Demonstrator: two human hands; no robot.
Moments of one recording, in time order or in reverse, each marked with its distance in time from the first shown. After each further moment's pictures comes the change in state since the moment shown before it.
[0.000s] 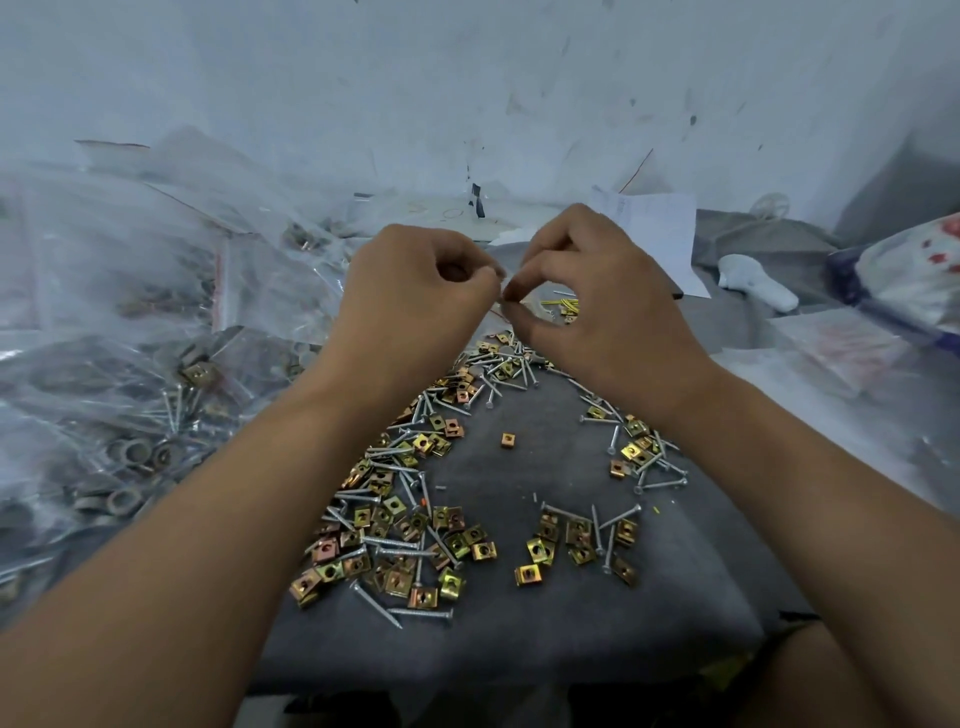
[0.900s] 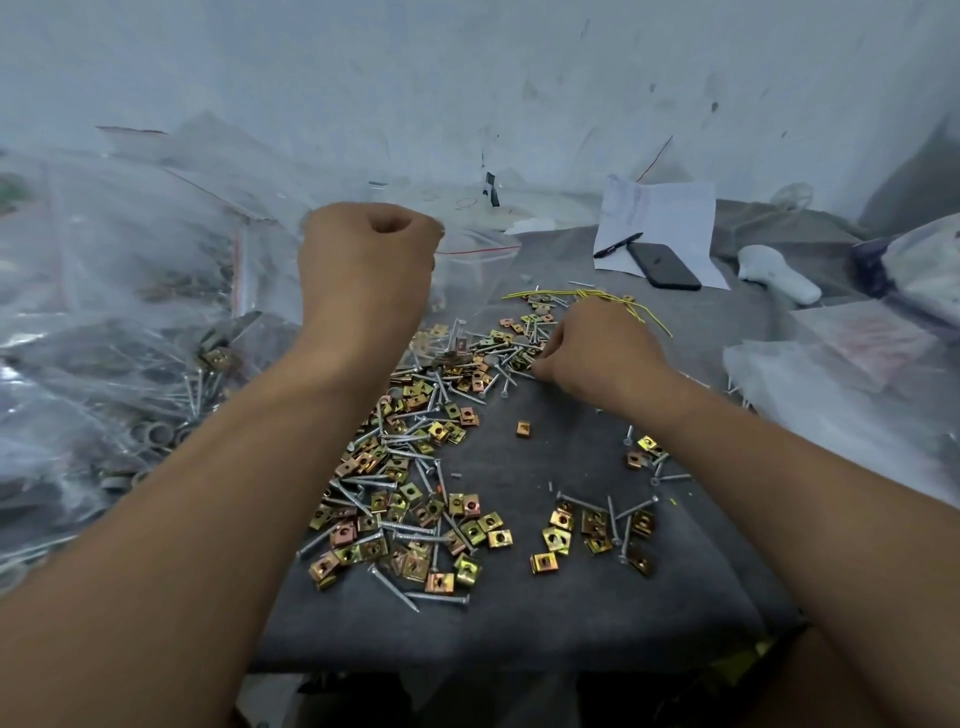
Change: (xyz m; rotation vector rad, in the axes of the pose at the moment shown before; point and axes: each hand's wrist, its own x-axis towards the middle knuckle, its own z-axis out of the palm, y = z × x) left_hand 0.007 -0.016 -0.016 -0.252 0.241 -0.222; right_hand -0.002 0.036 0.060 -0.257 -0.429 0.627
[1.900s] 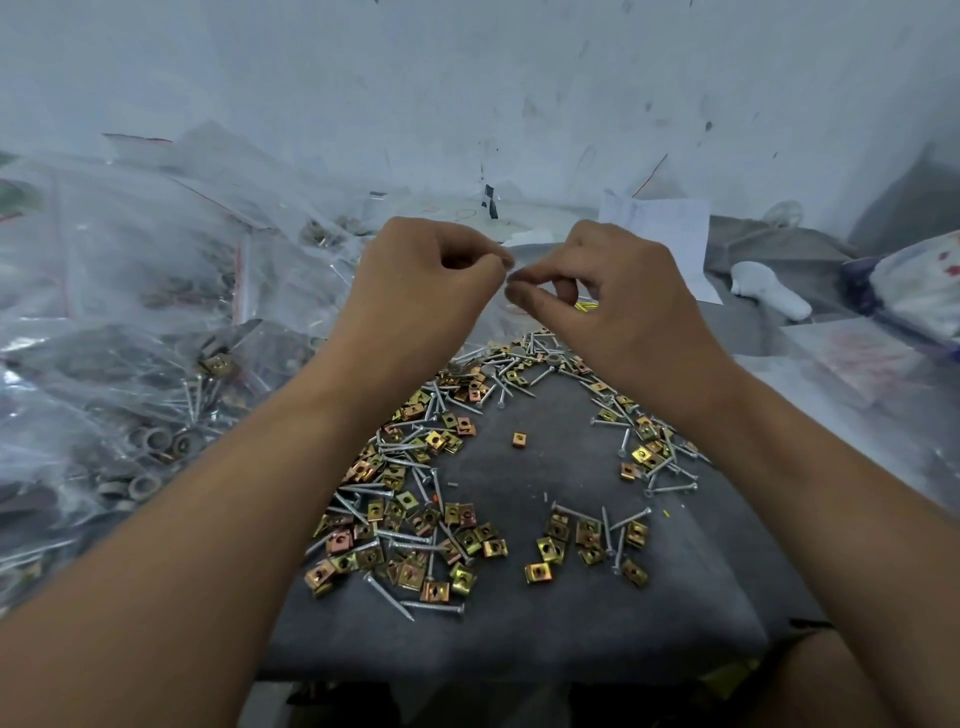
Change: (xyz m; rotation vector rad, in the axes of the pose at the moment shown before) left_hand -0.008 0.007 0.009 0.147 -0.244 0.215; right_hand -0.038 -0.014 -0.063 0.324 0.397 -0.610
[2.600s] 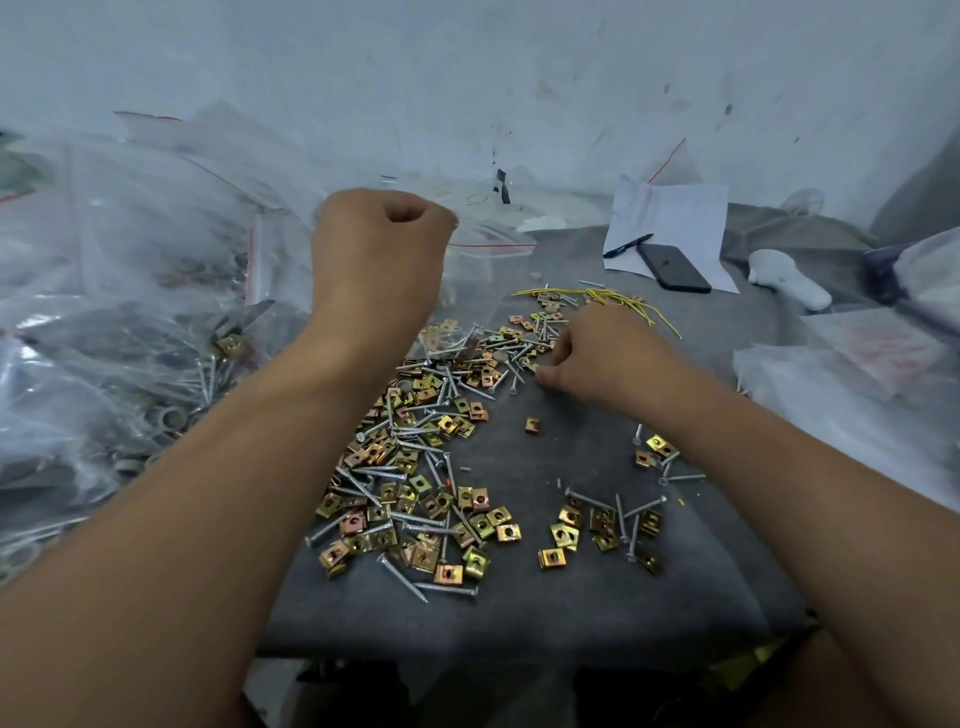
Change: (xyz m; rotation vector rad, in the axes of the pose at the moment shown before) left_hand 0.007 -0.014 -0.013 -0.129 0.203 -0.117; right_hand -0.008 0.036 0.052 -0.360 -0.534 0.503
